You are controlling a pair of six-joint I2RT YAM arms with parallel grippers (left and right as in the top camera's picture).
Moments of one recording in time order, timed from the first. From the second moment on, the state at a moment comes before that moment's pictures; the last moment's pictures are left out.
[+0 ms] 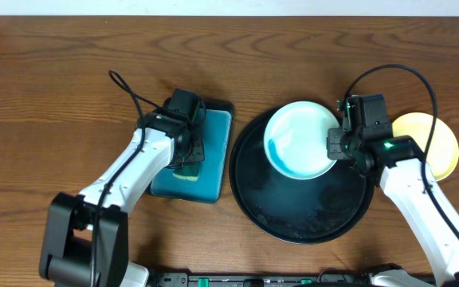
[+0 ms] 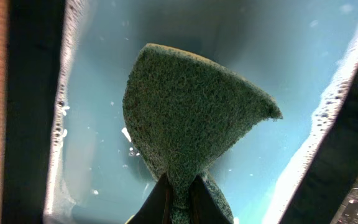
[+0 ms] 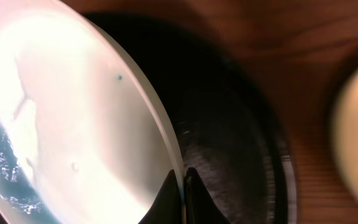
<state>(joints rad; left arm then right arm) -0.31 1.64 1.05 -0.80 -0.03 -0.43 0.21 1.36 0.94 -0.64 0.09 0.19</state>
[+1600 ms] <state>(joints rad) -0.43 1.62 1.06 -0.79 -0.08 -0.57 0.44 1.28 0.94 -0.57 0.62 -0.13</state>
